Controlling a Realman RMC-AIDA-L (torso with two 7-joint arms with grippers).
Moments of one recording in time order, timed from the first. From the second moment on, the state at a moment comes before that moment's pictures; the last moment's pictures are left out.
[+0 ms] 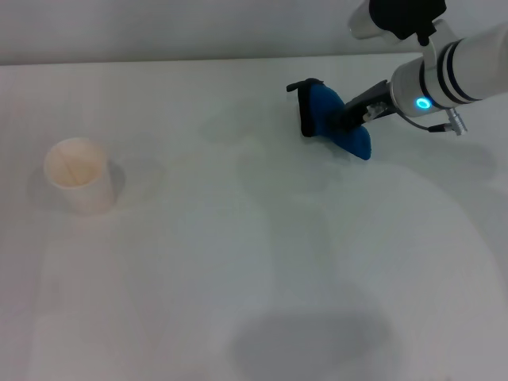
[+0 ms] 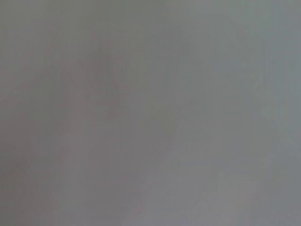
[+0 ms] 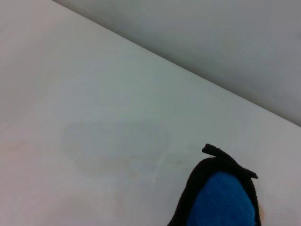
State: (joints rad) left arm -0.35 -2.08 0.83 0.11 -2.67 -1.29 2.41; right arm 0.71 2.02 -1.38 -0.78 -2.43 -0.82 2.46
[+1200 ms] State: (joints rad) left arm -0.35 -2.08 0.83 0.11 -2.67 -1.29 2.41; right arm 0.70 2.01 -1.41 -0.82 -2.39 -0.90 2.46
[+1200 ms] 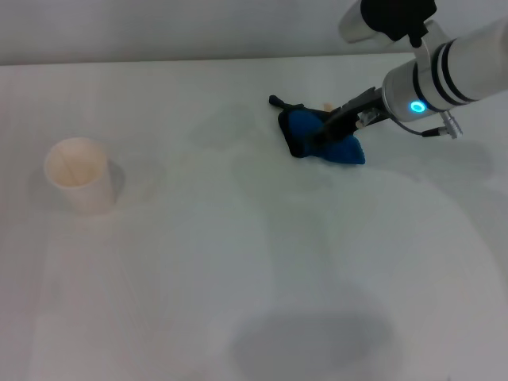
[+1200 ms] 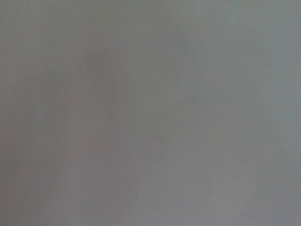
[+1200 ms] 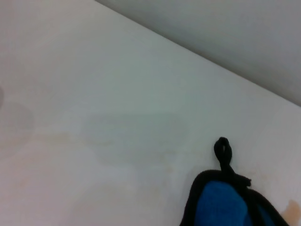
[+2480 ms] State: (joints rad) left arm -0.35 -2.07 0.83 0.11 -2.68 -1.28 2.41; right arm 0.76 2.01 -1.51 -0.64 -2.32 -0.68 2.46
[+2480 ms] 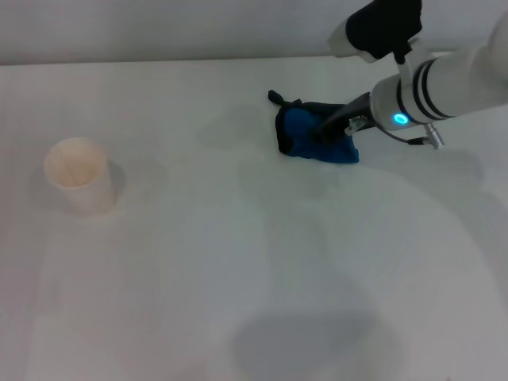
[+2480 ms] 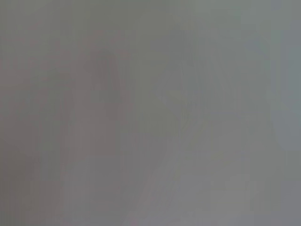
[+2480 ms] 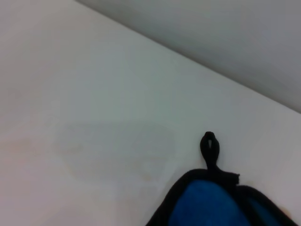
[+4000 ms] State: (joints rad) left arm -0.35 -2.07 0.83 0.11 -2.68 -1.27 2.41; right arm 0.42 2.02 -0.79 -0.39 -0.80 -1.23 1.12
